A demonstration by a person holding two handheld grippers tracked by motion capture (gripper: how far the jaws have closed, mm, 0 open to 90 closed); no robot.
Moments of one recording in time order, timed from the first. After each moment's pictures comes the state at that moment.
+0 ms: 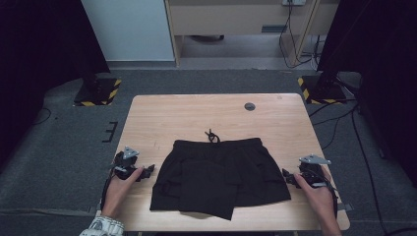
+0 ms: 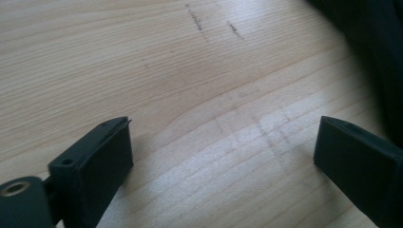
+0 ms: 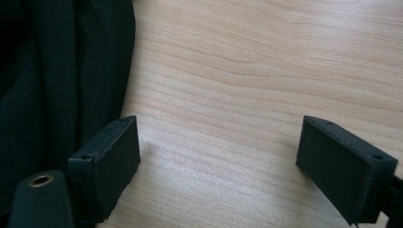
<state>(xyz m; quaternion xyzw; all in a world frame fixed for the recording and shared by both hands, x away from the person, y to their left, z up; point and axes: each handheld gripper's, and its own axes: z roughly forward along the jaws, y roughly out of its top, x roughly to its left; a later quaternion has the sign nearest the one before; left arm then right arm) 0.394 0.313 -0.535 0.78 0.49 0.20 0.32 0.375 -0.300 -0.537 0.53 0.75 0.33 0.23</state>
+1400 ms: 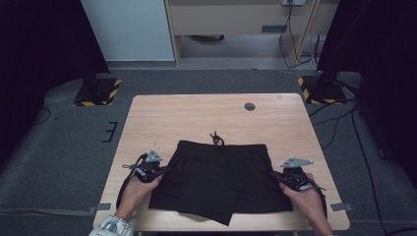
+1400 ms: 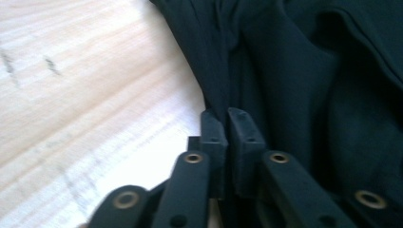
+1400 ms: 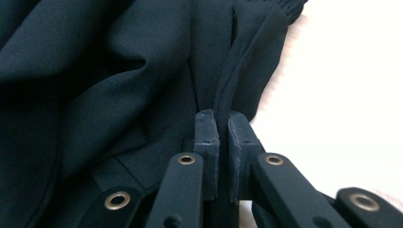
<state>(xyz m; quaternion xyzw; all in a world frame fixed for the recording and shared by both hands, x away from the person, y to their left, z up) 0.378 0.242 -0.518 0.85 0.40 0.12 0.33 0.360 -0.250 -0.525 0.43 0.82 0.35 0.14</state>
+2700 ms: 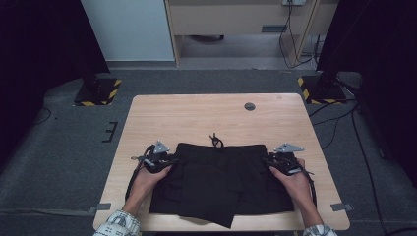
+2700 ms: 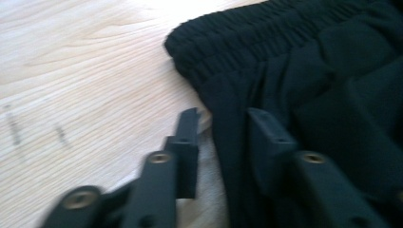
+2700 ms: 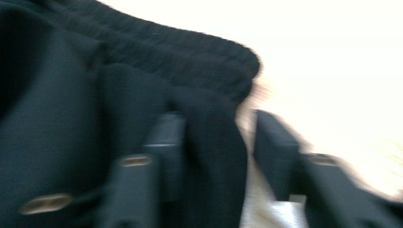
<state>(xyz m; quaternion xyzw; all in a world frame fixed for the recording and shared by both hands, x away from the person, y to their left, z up) 0.416 0.224 -0.526 0.83 0.41 0.15 0.35 0.416 -0.235 -0.536 0.45 0.79 0.37 0.19</state>
